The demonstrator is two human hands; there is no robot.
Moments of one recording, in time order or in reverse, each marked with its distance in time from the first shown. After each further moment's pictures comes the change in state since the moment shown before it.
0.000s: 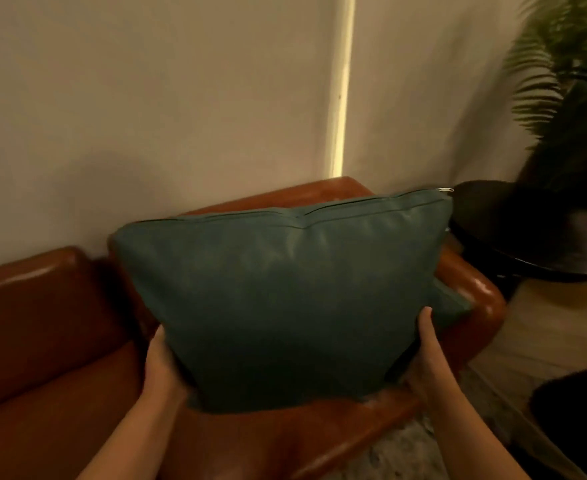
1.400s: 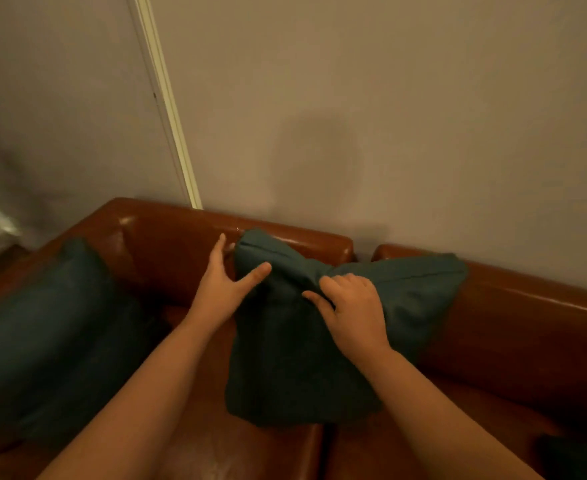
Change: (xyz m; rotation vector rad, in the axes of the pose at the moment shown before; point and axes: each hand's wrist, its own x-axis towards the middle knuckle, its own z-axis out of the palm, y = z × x) left_hand 0.058 0.332 -0.310 0.728 0.332 0.642; right_hand -0.049 0.280 0.531 -1.390 -0.864 -1.420
